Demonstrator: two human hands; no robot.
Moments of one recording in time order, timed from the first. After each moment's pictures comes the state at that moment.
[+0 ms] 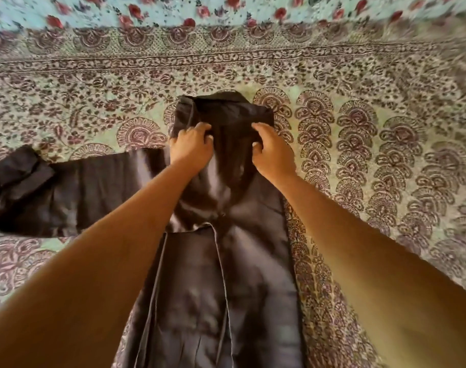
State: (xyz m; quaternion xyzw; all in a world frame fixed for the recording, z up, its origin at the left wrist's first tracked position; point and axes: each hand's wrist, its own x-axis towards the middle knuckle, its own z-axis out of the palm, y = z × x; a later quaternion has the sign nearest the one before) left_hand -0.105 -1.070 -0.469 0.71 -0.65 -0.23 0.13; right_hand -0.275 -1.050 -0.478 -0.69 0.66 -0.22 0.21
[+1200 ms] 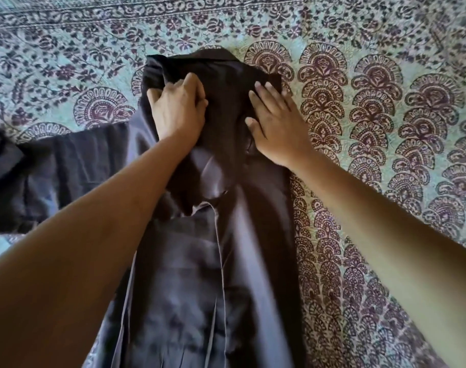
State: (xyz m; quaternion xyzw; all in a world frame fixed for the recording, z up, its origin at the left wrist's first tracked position) left_hand -0.123 -1.096 -0.500 0.68 -0.70 -0.05 0.19; right_hand -0.311 -1.075 -0.521 -0.81 0.58 -0.09 0.05
